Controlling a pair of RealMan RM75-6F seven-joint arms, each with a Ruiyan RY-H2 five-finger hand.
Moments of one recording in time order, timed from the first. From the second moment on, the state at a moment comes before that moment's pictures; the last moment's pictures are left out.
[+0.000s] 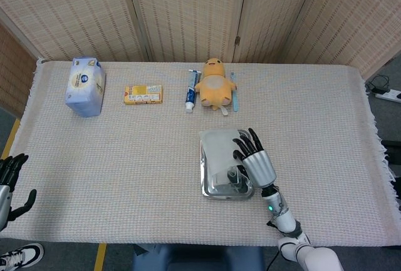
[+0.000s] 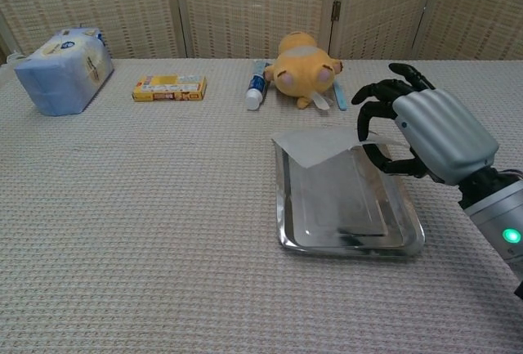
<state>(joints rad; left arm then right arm) -0.06 -1.06 -0.04 -1.61 1.54 1.56 -0.11 0.54 -2.21 0.07 -0.27 -1.62 1.60 0.24</state>
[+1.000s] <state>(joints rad) -0.05 -1.04 -0.03 -1.63 1.59 1.59 -0.16 0.38 -2.25 -0.02 -0.26 -1.65 1.66 0.13</state>
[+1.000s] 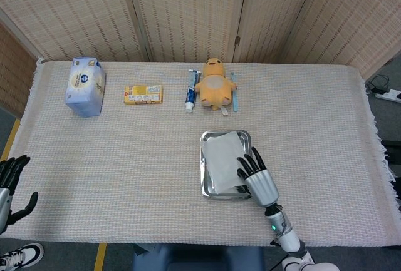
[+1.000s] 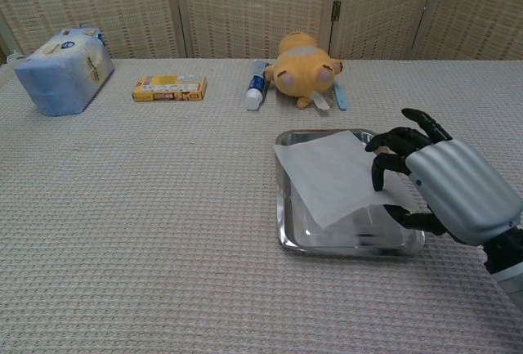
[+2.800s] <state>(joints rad) -0.04 -1.03 -0.02 -1.62 1.62 1.61 -0.16 0.35 -2.11 0.05 -0.92 -1.53 1.41 -0.25</state>
